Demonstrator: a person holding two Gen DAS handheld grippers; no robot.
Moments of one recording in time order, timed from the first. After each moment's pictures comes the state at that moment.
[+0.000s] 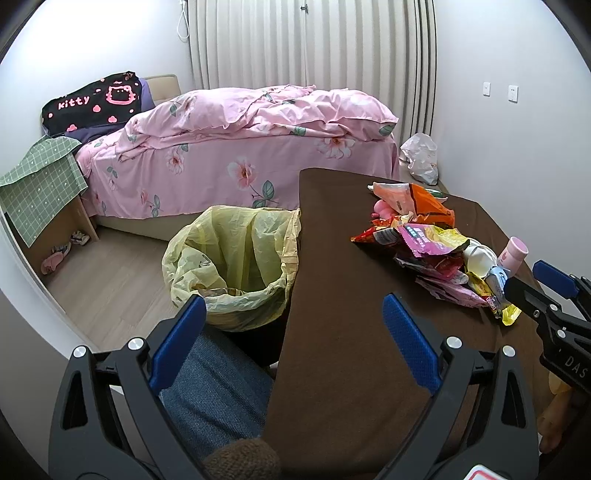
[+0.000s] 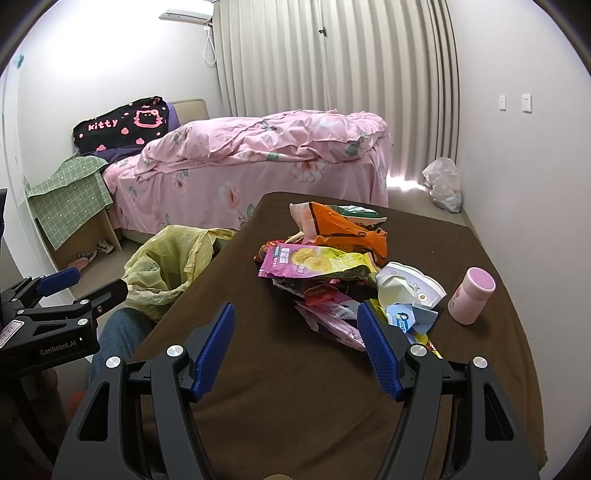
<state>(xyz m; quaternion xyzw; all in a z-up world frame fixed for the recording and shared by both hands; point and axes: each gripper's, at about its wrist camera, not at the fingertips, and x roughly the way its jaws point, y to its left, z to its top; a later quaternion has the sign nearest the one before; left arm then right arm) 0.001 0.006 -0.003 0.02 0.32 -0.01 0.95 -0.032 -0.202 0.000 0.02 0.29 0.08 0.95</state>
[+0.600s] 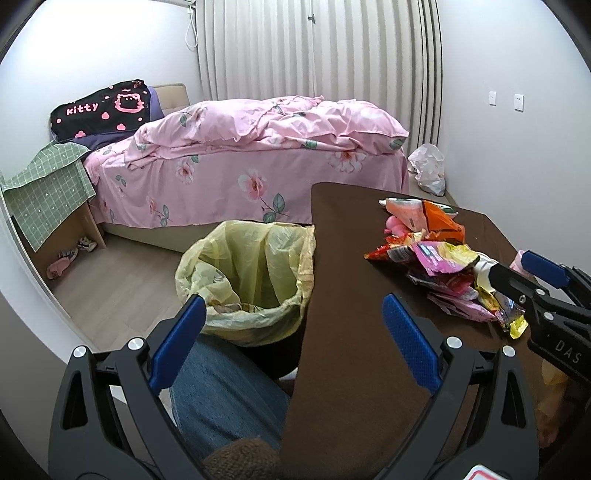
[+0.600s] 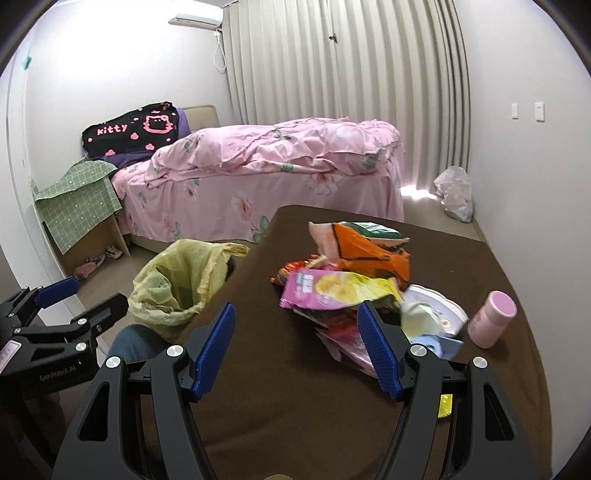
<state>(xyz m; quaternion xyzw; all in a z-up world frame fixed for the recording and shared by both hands) 0.006 0.017 0.010 0.02 0.30 0.01 0.95 -0.005 -0.179 0.011 0.02 0.27 0.10 0.96</state>
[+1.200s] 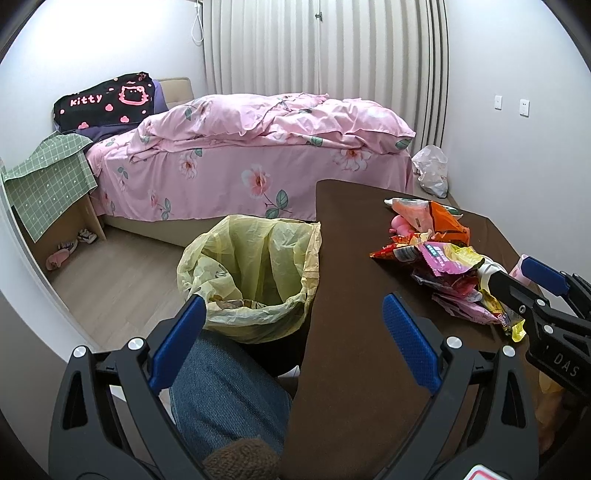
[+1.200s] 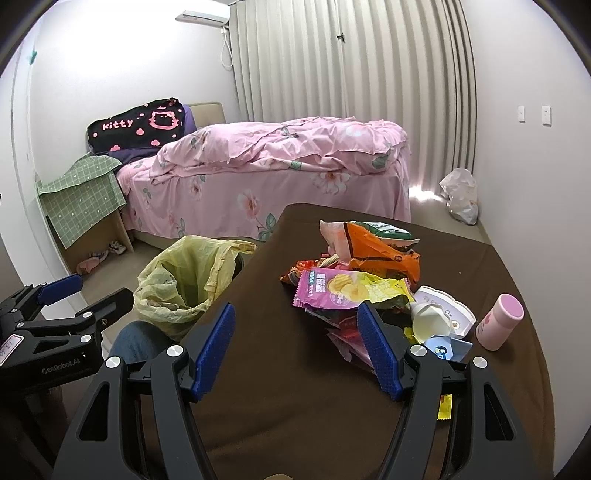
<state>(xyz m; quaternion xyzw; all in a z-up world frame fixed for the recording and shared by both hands) 0.007 0.026 0.006 0.01 0.30 0.01 0.95 -0.007 -0.171 0.007 0.01 0.27 0.11 0.96</state>
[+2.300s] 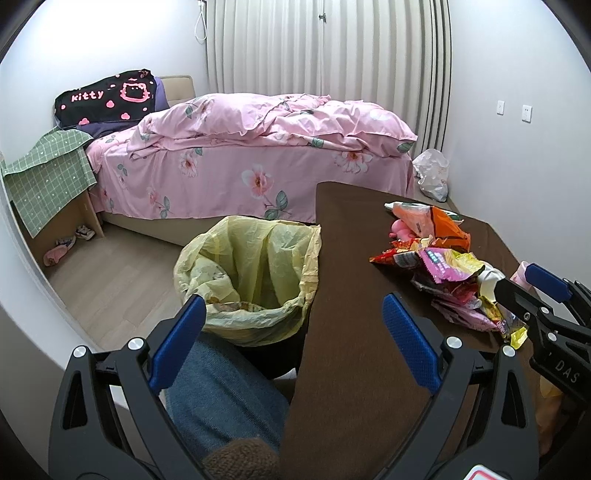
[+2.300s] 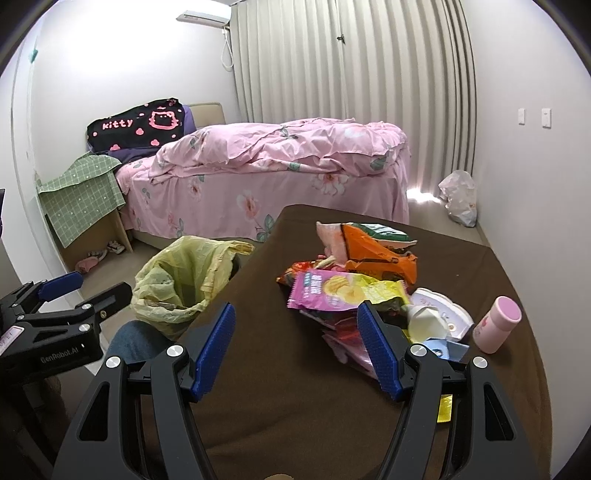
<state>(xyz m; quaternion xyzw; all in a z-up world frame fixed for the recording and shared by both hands) 0.013 0.028 0.005 -0.01 0.30 0.01 0.95 -0.005 -0.182 0.009 0.01 0.27 0.10 0.96</state>
